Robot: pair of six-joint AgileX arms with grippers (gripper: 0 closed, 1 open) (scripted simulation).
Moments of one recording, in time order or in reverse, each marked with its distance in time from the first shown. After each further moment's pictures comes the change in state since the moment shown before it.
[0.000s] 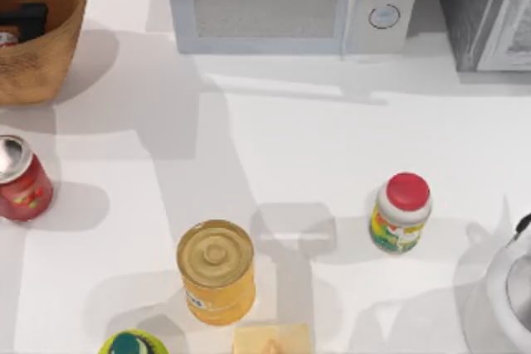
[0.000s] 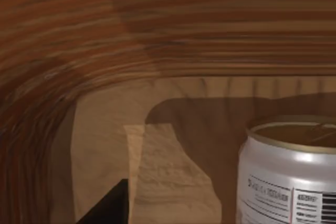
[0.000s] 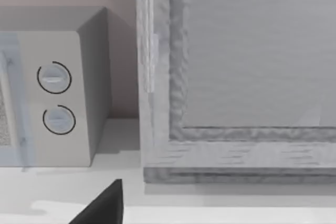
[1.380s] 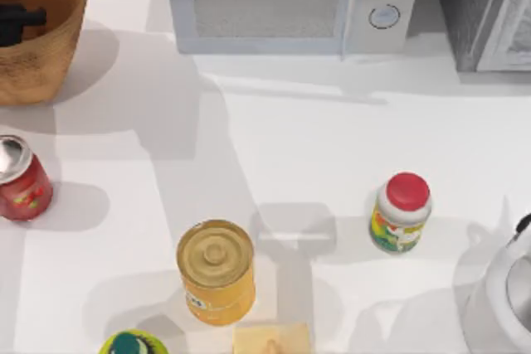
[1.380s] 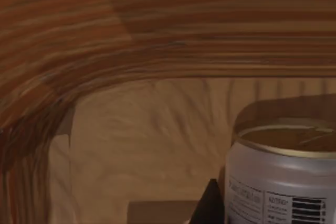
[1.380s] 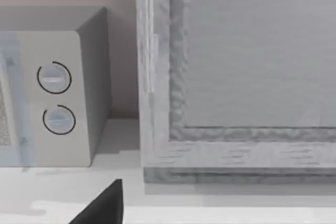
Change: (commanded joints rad) left arm 0.003 -0.037 0.001 -0.003 -0.006 -0.001; right arm 0.000 0.000 0.000 0.000 0.000 0.000
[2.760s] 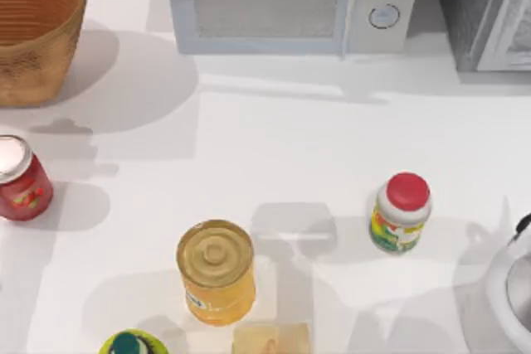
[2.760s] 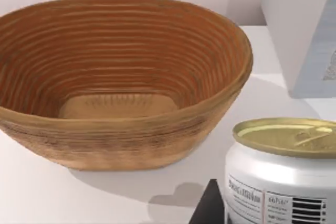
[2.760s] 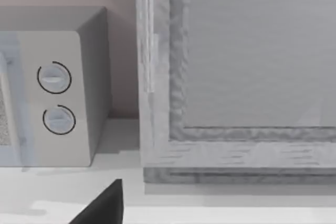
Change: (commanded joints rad) left arm -0.120 -1.772 -1.660 0.799 -0.013 -0.135; right arm 0.000 0.000 0.000 0.000 0.000 0.000
